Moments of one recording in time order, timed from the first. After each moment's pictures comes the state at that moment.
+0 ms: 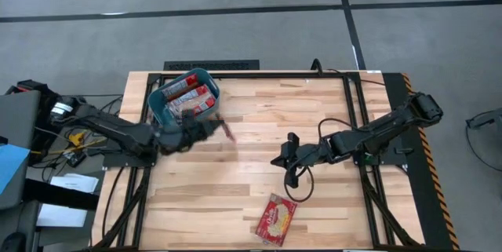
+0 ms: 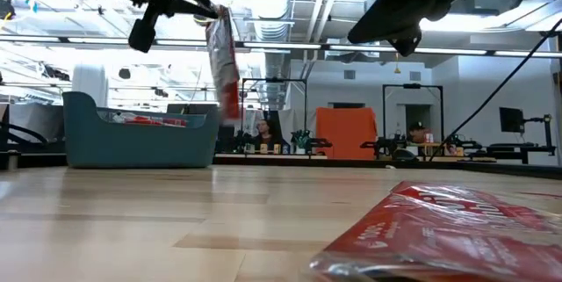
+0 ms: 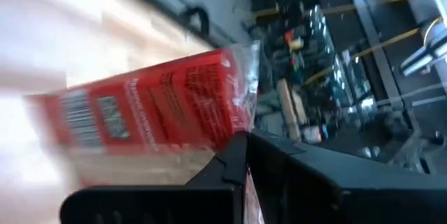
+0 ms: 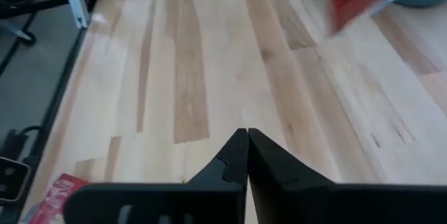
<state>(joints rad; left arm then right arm) -0.25 1.08 0.59 0.32 -0.85 -1.32 0.32 1.38 0.81 -0.01 0.26 0.41</state>
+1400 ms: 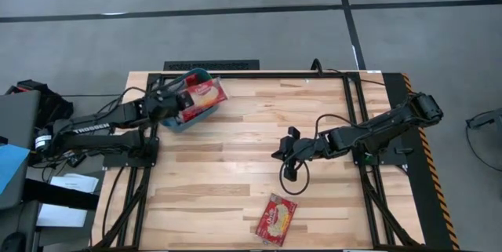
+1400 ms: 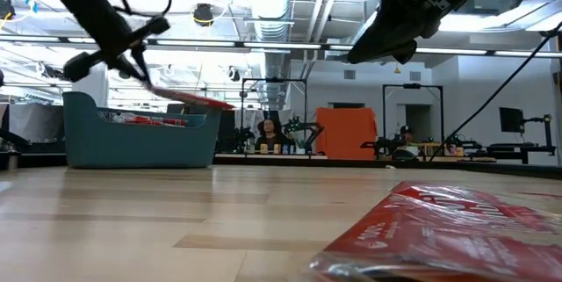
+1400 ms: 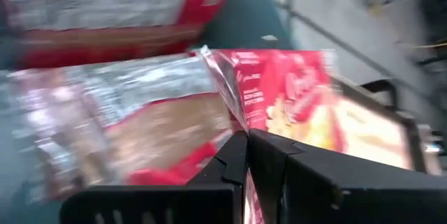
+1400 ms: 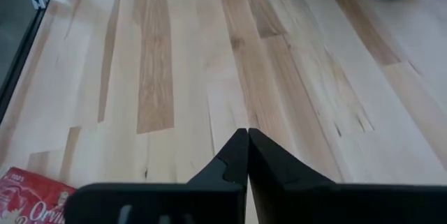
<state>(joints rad) 0.34 0.75 0.58 -0.50 -0.58 -1.27 0.26 1.38 0.81 -0.07 0.26 0.36</state>
